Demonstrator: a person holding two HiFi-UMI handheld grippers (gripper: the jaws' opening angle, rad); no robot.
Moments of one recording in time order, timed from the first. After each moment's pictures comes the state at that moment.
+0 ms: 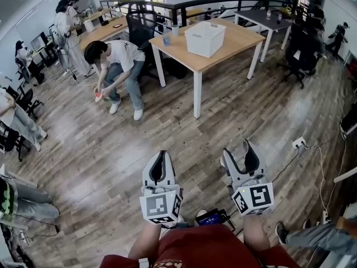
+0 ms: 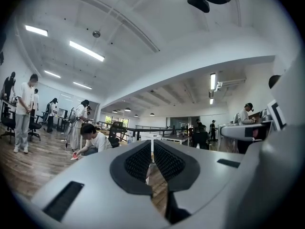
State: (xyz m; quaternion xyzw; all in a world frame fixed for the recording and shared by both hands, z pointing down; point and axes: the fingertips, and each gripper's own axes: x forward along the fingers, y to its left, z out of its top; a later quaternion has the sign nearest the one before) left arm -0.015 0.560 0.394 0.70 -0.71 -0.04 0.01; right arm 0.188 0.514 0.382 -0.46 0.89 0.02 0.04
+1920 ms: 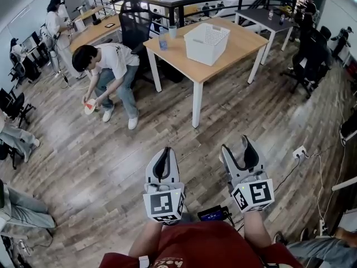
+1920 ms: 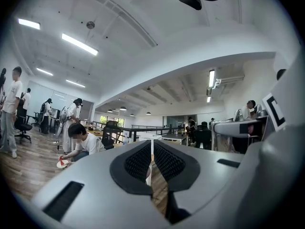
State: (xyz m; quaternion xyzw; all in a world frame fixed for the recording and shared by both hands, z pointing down) left arm -0.045 0.389 0.397 0.72 -0.69 -0.03 0.00; right arm 0.137 0.349 0.380 -0.46 0.89 0.02 0.03
